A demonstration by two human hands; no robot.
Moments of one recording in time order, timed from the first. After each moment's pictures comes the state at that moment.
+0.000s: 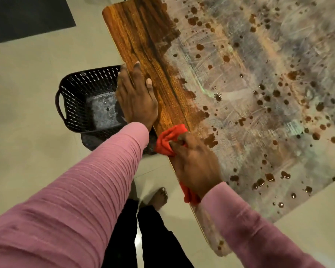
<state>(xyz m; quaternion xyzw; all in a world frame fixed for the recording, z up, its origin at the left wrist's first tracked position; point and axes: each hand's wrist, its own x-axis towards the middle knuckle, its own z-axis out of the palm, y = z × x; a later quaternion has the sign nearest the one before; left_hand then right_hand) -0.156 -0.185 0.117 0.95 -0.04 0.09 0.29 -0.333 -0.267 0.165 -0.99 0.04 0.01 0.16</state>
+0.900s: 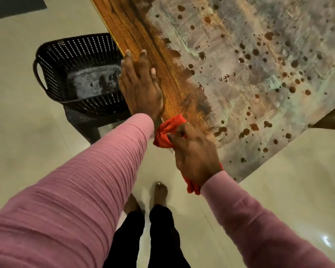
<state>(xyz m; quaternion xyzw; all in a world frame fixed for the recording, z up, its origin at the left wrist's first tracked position) -0.250 -0.185 0.111 0.94 -0.09 0.08 0.31 -0.422 -0.234 0.171 -0.99 0.08 0.00 0.15</state>
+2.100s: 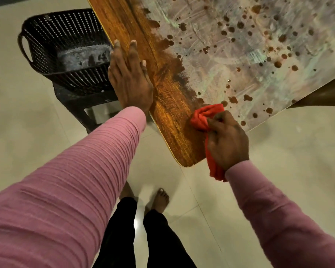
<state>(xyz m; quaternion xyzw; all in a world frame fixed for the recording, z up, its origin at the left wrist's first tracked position) -0.324 -0.197 0.108 0.96 -0.07 0.12 0.26 -0.523 -0.328 0.172 -0.97 0.21 -0.03 0.13</state>
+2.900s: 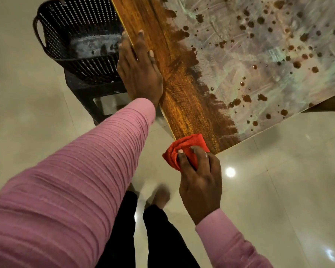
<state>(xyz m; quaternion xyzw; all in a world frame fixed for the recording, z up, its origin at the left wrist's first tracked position) -0.322 -0.194 0.110 0.95 -0.02 0.12 0.29 -0.582 -0.227 0.143 -0.98 0.17 -0.07 0.08</state>
